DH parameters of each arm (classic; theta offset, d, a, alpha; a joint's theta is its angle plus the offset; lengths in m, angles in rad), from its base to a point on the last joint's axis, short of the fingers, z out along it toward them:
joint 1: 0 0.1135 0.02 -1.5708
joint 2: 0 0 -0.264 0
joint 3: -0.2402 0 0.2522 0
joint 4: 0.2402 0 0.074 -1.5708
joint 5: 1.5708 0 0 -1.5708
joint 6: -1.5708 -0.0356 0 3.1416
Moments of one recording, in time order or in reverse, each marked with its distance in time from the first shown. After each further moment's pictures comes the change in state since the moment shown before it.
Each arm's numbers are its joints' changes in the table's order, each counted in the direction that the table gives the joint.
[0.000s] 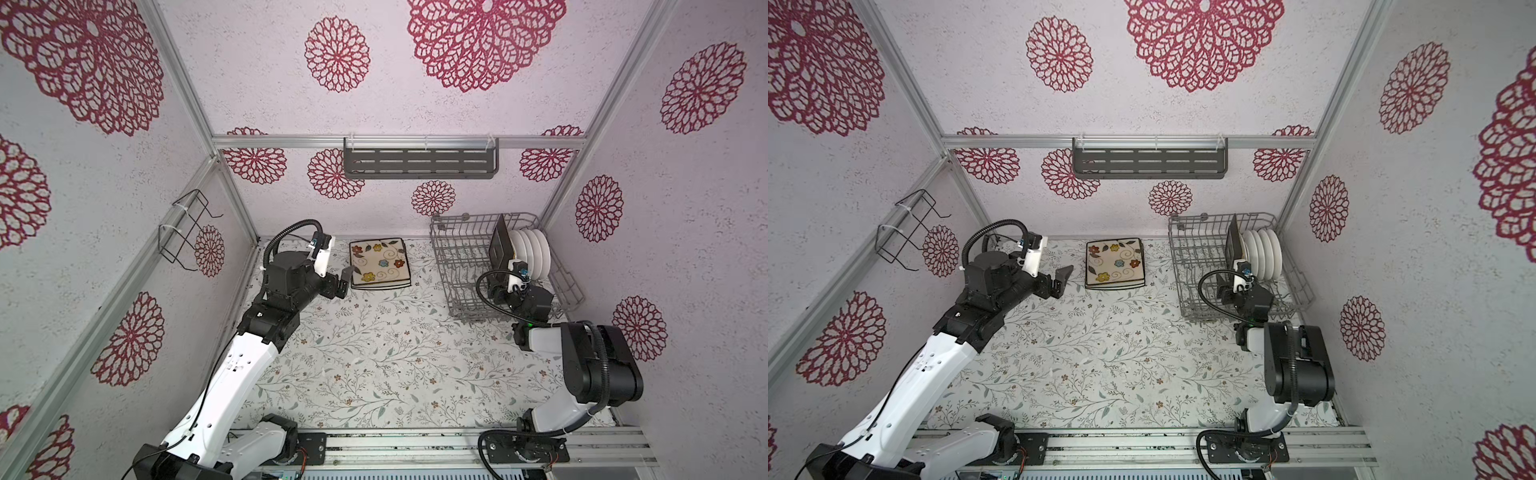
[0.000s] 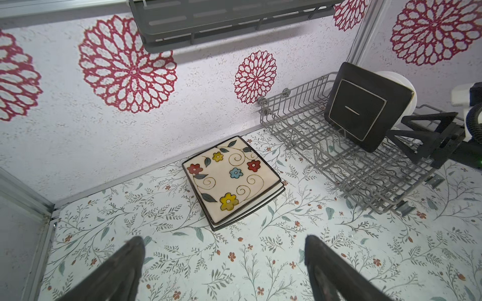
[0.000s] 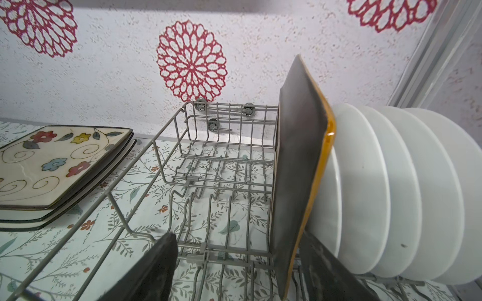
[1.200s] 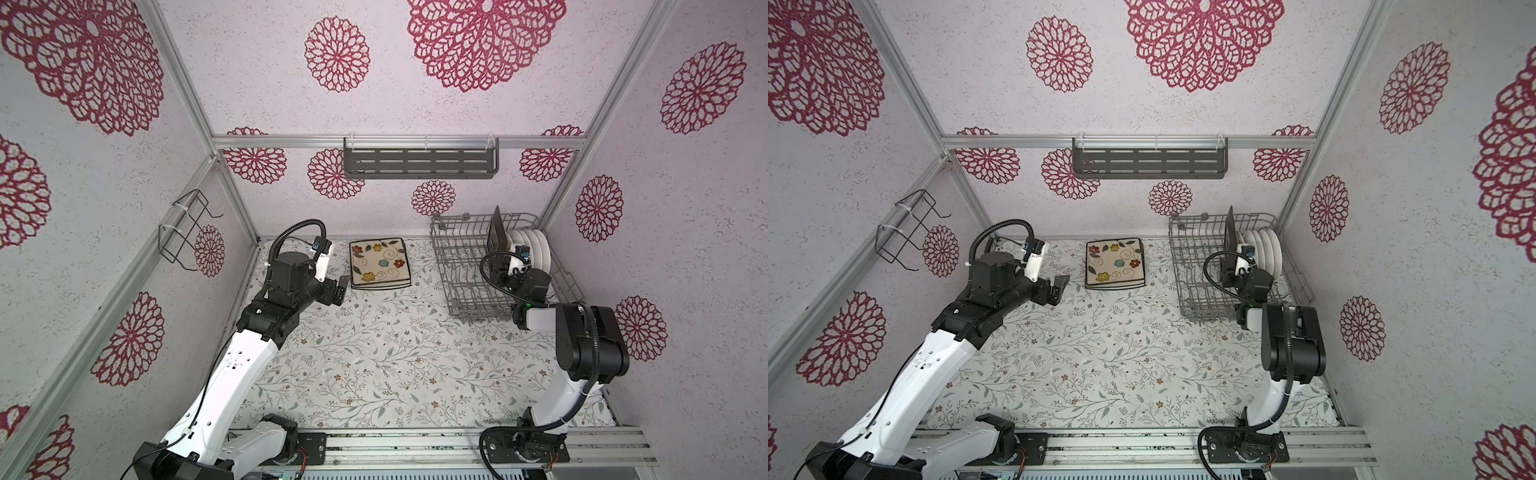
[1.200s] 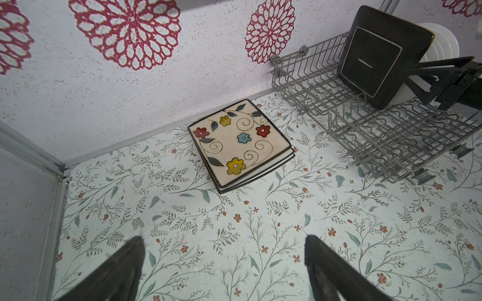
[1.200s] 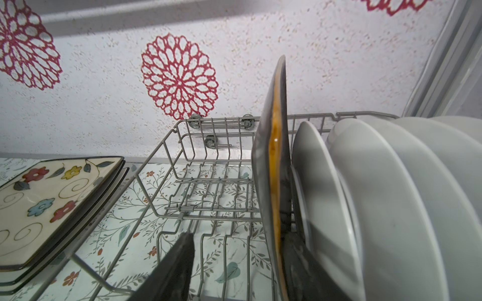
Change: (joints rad) left arm -0.001 0.016 -0.042 0.179 -0.051 -0.001; right arm -0.018 0.158 -0.241 0.075 -0.038 -0.124
